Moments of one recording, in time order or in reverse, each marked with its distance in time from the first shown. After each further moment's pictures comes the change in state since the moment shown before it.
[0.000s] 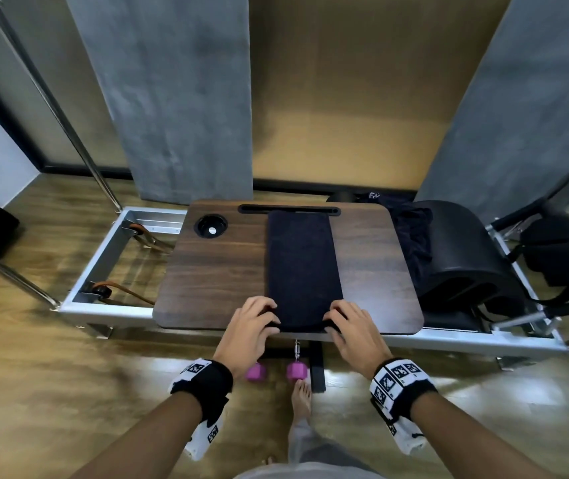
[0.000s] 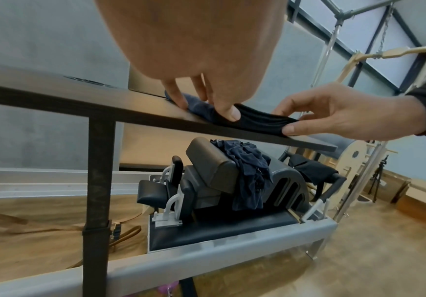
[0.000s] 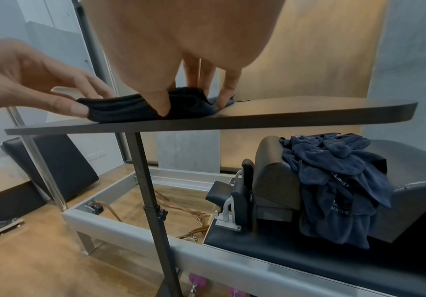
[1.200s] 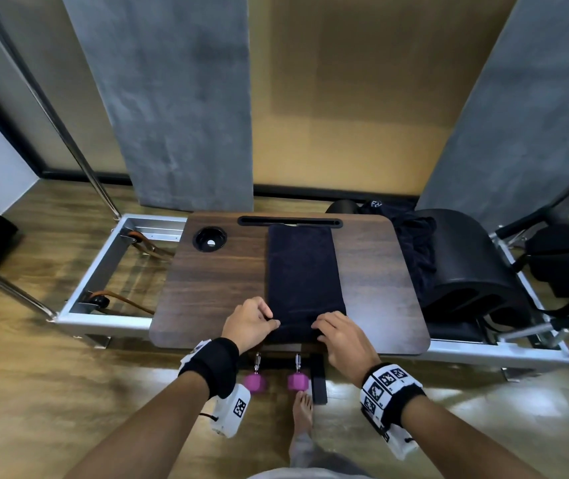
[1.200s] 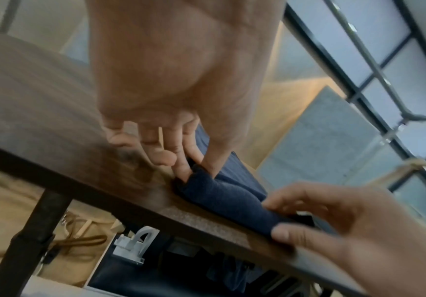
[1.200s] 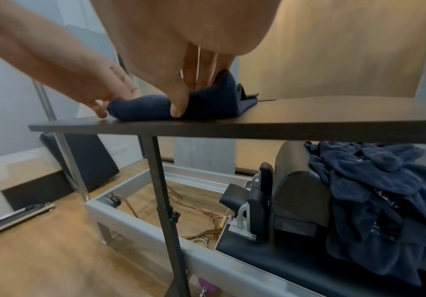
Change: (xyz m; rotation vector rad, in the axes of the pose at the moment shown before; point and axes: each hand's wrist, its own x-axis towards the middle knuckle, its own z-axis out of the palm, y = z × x) left_hand 0.070 -0.007 -0.016 -0.270 -0.159 -0.628; right_hand 0.034 -0.015 -0.007 0.040 0.081 -0.144
